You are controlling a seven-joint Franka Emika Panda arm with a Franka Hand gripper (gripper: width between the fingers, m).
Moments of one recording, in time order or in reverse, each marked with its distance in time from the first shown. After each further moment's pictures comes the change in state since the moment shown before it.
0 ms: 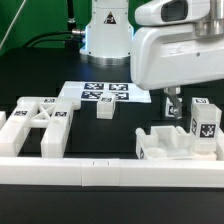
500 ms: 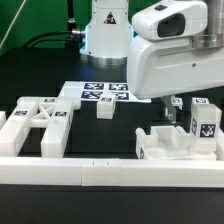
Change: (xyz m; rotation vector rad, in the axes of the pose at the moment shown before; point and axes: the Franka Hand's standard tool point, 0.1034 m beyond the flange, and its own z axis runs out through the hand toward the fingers) arm 0.007 0.005 -0.001 0.005 -0.027 0.002
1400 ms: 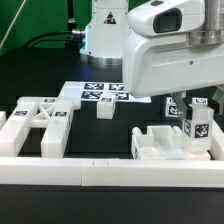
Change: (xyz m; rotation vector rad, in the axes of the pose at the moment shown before) arm 0.007 0.004 -0.004 -0.002 0.013 0.022
